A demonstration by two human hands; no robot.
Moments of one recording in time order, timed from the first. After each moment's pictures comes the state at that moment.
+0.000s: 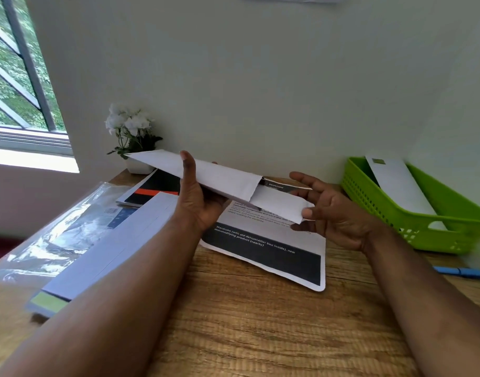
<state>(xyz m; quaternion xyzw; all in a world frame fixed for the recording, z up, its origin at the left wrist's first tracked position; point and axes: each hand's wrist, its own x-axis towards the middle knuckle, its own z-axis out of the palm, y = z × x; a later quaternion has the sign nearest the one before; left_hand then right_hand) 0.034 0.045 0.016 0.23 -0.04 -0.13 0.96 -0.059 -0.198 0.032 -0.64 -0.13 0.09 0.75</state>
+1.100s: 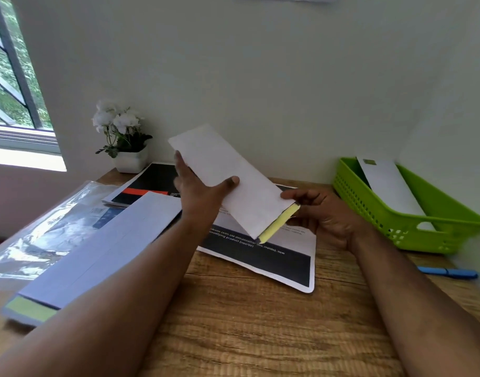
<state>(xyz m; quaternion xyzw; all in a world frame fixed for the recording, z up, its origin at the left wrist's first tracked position) 0.015 0.026 0.016 0.67 -0.04 0.13 0.73 -0.048 -0.207 0.019 -0.66 -0.09 0.01 0.74</state>
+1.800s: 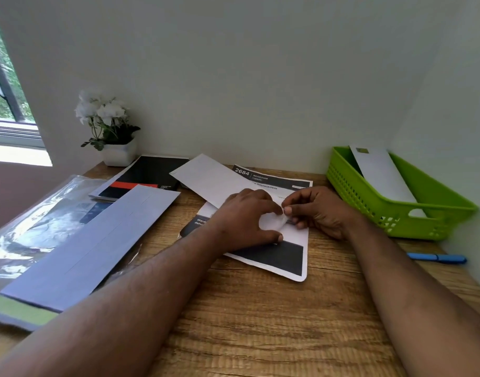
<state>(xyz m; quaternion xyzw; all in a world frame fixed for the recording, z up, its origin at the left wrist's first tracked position) -0.019 -0.012 0.012 0.88 -0.44 0.06 0.19 -0.047 -0.219 0.012 -0.77 0.02 0.02 0.63</state>
